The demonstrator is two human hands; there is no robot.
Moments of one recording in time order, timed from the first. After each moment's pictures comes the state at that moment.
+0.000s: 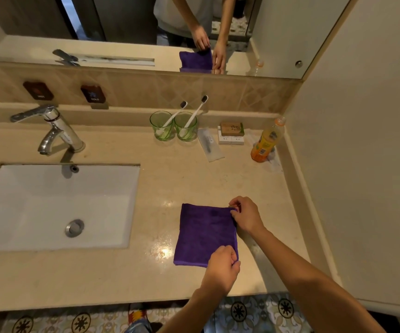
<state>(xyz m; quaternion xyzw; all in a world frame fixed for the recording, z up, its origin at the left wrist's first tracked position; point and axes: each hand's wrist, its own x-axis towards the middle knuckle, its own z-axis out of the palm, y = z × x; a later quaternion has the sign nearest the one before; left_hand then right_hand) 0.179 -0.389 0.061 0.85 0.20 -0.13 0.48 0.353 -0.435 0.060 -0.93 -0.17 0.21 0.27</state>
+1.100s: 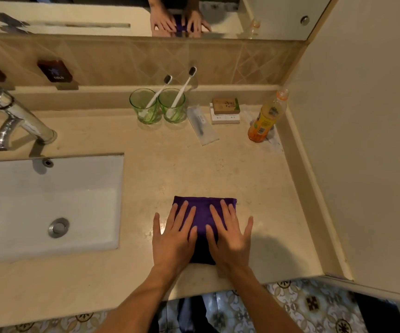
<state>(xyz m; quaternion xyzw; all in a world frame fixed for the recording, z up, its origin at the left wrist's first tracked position) 0.166 -0.283 -0.006 0.98 0.16 -0.01 0.11 0.238 -0.441 0.006 -0.96 -0.25 0.00 0.14</state>
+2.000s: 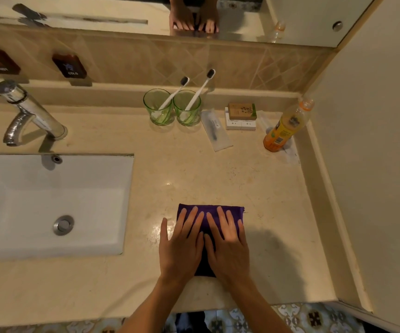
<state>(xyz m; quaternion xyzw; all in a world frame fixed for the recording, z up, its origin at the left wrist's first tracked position) 0.176 -0.282 -0.006 0.98 0.18 -0.02 0.13 0.247 -0.414 0.007 -0.95 -0.30 0.06 0.11</state>
